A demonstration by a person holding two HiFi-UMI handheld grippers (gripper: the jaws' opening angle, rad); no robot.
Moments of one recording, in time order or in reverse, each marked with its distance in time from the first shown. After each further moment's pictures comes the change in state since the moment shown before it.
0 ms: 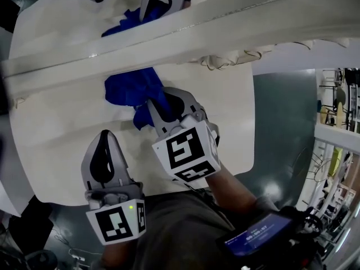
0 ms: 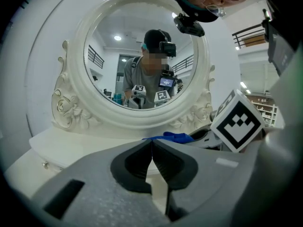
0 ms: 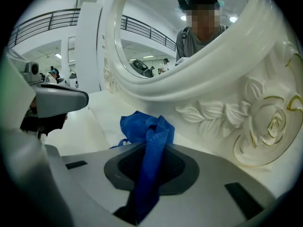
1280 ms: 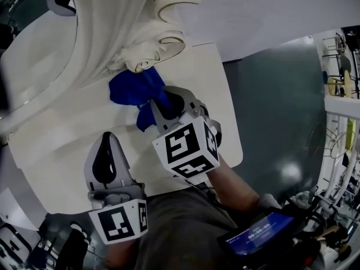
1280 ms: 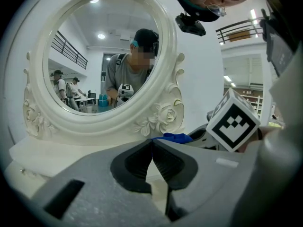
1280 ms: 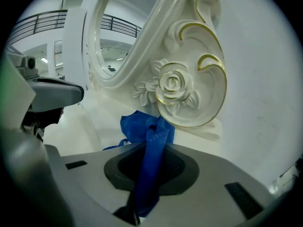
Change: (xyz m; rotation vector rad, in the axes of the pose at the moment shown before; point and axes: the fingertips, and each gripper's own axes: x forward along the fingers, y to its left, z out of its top) left arm 0.026 -0.134 0.017 0.118 0.031 -0.131; right arm -0.075 -0.103 -0.071 0.119 0.021 -0.104
